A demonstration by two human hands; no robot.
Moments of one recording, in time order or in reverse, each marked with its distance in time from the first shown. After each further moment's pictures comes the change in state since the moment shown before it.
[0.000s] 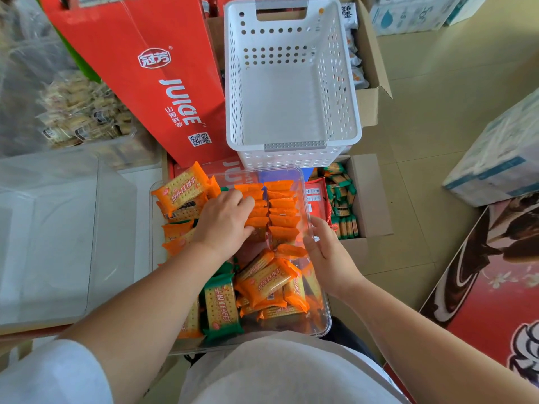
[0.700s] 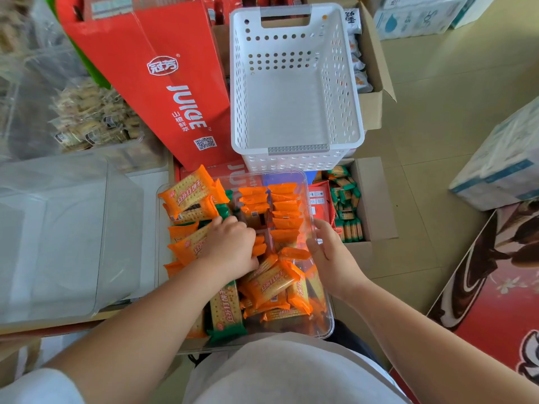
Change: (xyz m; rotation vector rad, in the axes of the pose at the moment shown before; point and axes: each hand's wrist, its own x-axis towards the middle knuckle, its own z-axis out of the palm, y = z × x) left_hand -0.020 0.020 -0.004 0.157 -0.339 -0.077; right_hand -0.001 -0.004 -0.003 -0.018 -0.013 -0.007
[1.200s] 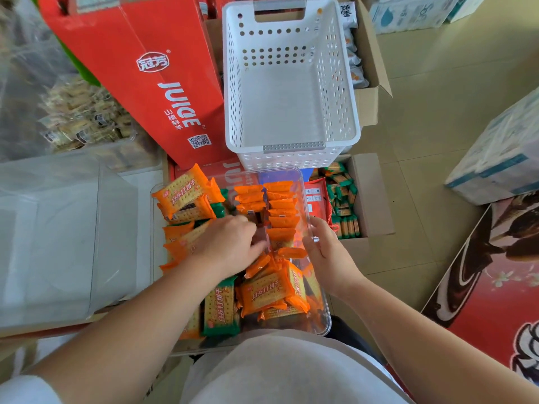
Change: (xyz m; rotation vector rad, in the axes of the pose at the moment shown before) left_hand 0.003 -0.004 -0.002 -0.178 0.170 0.068; right_hand 0.002 0.001 0.001 -0.006 0.001 0.005
